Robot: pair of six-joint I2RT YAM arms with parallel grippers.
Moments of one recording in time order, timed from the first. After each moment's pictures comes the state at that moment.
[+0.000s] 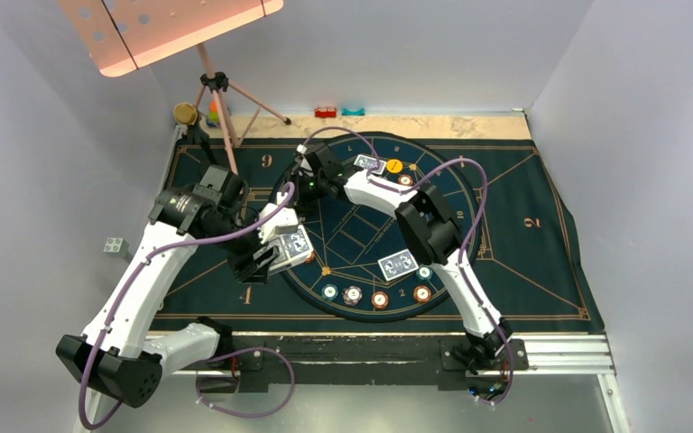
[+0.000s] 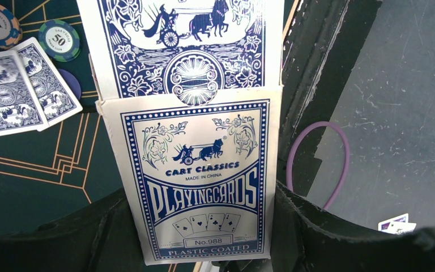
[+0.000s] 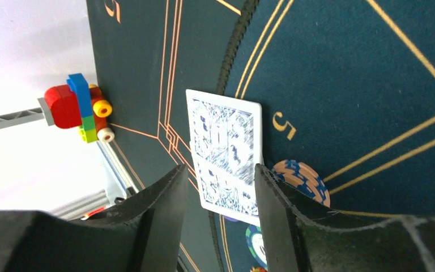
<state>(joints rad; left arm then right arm) -0.35 1.11 1.25 -1.43 0.53 0.74 0.75 2.43 1.93 -0.25 -0.52 0.80</state>
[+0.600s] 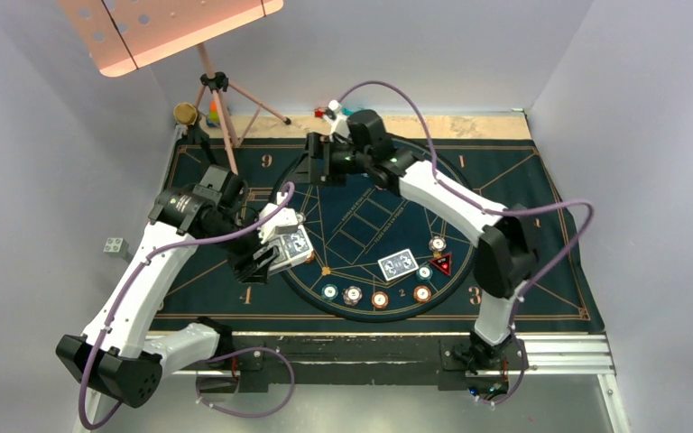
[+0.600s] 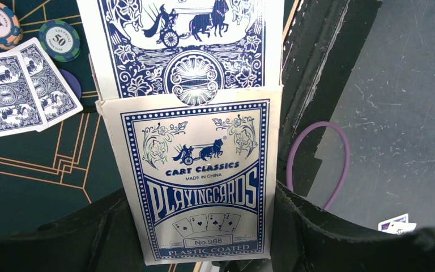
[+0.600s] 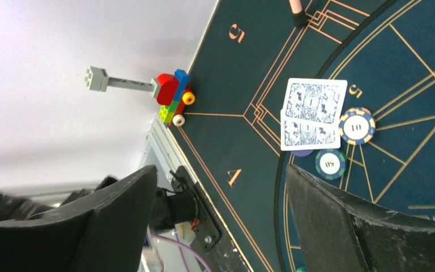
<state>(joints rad) -0.35 1.11 1.25 -1.43 0.53 0.74 0.70 1.89 1.68 -0.26 -0.49 0.72</state>
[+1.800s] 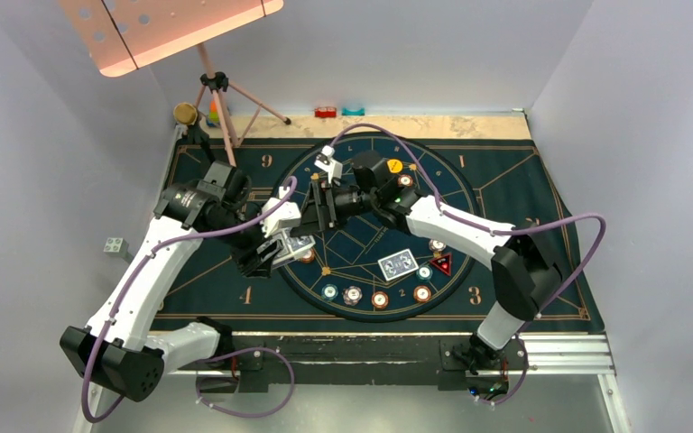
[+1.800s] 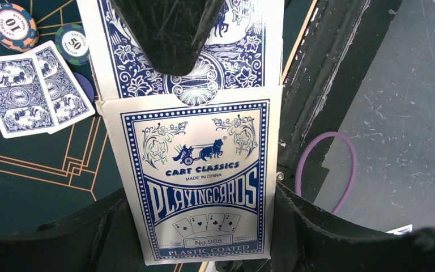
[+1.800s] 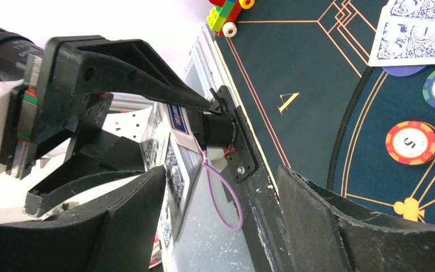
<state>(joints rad) -0.35 1.14 1.25 -1.38 0.51 0.71 0.78 1.66 1.24 0.01 -0.74 0.78</state>
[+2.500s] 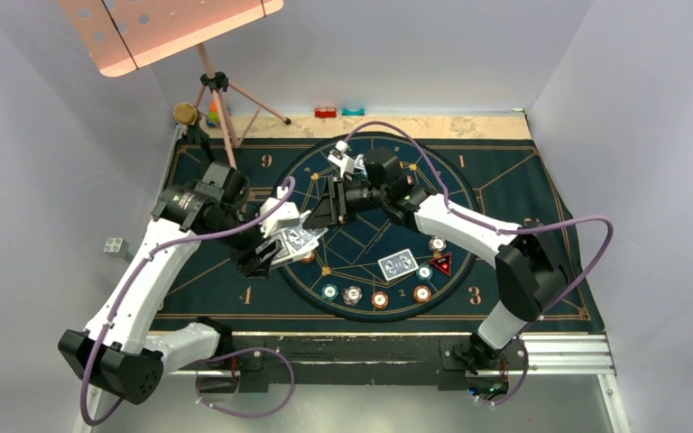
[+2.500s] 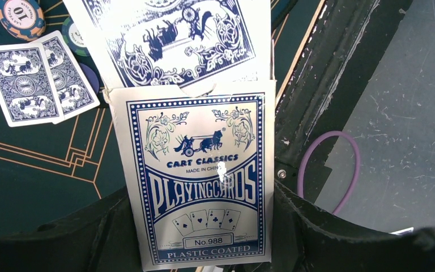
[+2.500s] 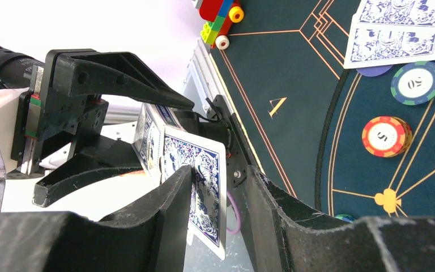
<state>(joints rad) -0.35 1.13 1.25 -1.38 0.48 0.69 0.72 1.65 1.19 0.04 -0.75 0.81</state>
